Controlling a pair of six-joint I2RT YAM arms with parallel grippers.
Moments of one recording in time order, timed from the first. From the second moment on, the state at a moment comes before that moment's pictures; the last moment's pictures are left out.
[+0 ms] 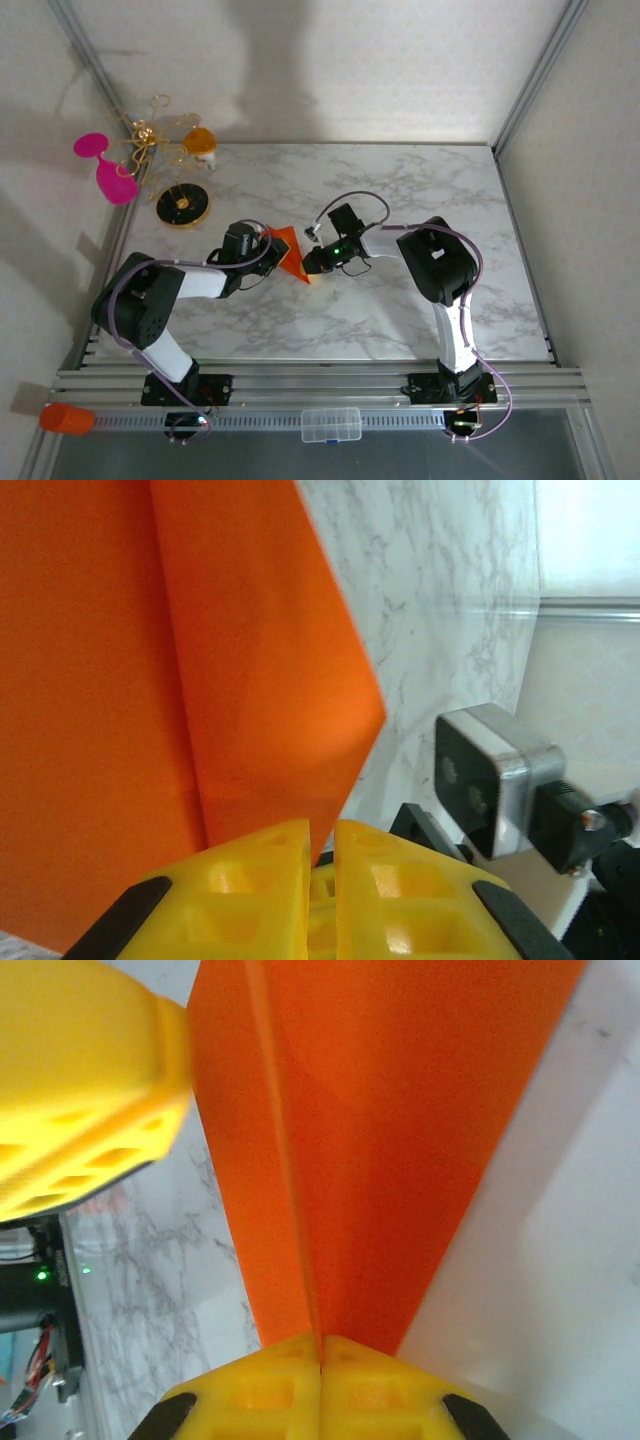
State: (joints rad) left arm -0.38 1.66 0.58 0.48 0.33 -1.21; right arm 0.62 2.10 1.20 -0.15 -0.81 0.25
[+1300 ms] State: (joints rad) left arm -0.38 1.78 0.63 0.50 0.39 -1.18; right arm 0.60 2.11 1.21 -0.15 -0.89 0.28
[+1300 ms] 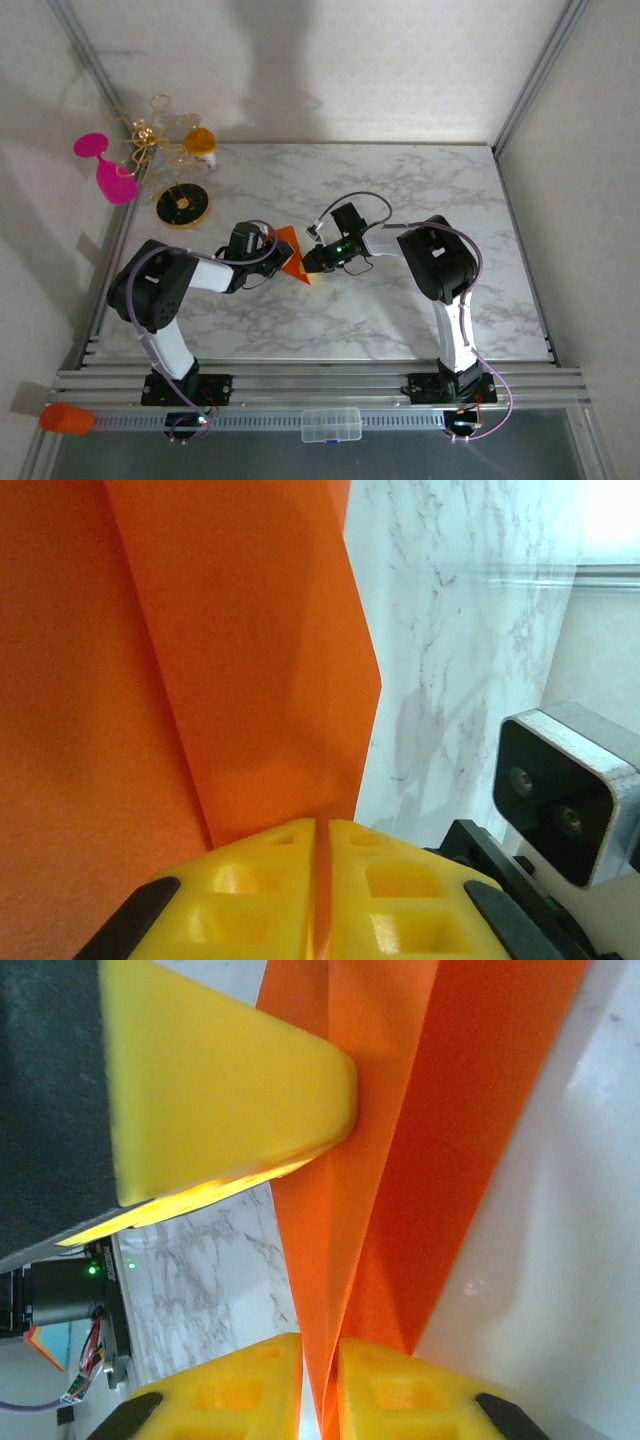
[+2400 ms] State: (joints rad) left arm -0.38 1.81 0.64 0.53 0.41 -1.18; right arm 0.61 2.12 1.23 -0.19 -0.84 0.30
